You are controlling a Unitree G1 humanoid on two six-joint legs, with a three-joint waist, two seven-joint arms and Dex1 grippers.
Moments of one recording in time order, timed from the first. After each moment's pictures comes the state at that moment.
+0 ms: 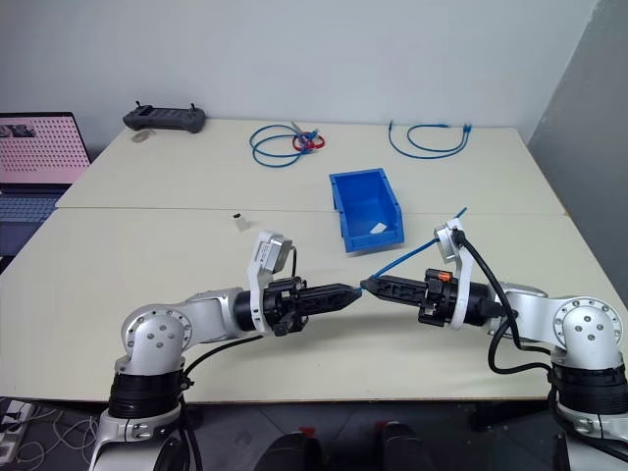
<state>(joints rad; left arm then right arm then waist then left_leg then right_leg) -0.43 0.33 0.08 -0.23 -1.09 1.21 -0.76 -0.40 -0.64 -0.14 -0.23 1.75 1.24 0.21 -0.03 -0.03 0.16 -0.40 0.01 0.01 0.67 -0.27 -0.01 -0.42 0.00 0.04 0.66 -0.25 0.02</state>
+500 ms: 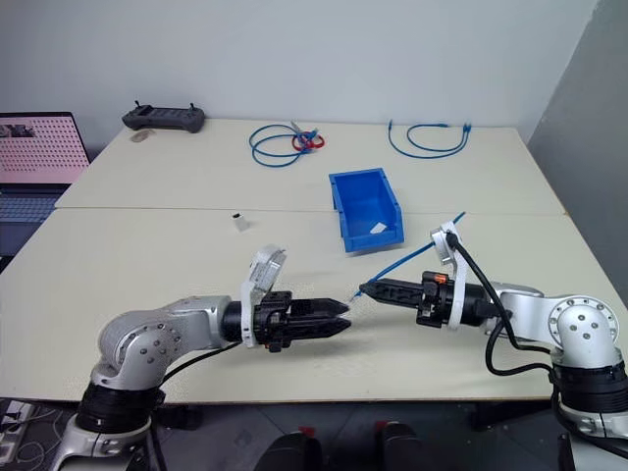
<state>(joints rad) -0.31 0.56 -0.05 -0.34 -0.85 0.97 -0.88 -0.41 -0.67 -0.10 -0.21 1.64 1.21 0.26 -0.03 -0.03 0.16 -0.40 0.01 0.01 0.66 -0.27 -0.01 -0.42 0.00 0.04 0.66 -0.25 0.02</state>
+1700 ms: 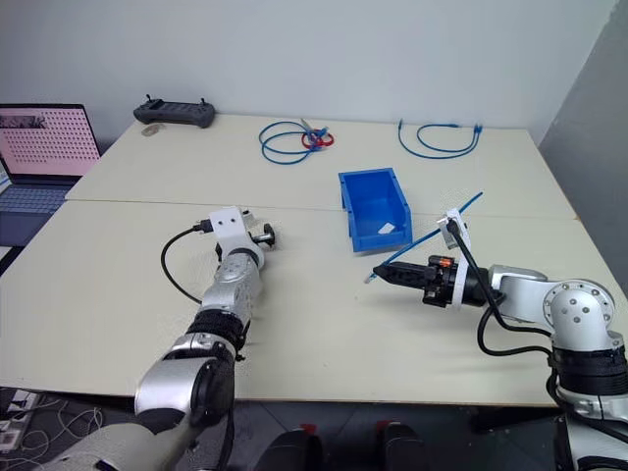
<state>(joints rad) -0.89 0.17 0.25 1.07 -0.12 -0.05 0.16 -0.49 -0.66 -0.12 -0.17 1.39 1.21 0.37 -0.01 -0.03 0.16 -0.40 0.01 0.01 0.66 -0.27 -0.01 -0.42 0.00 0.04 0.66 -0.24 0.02</state>
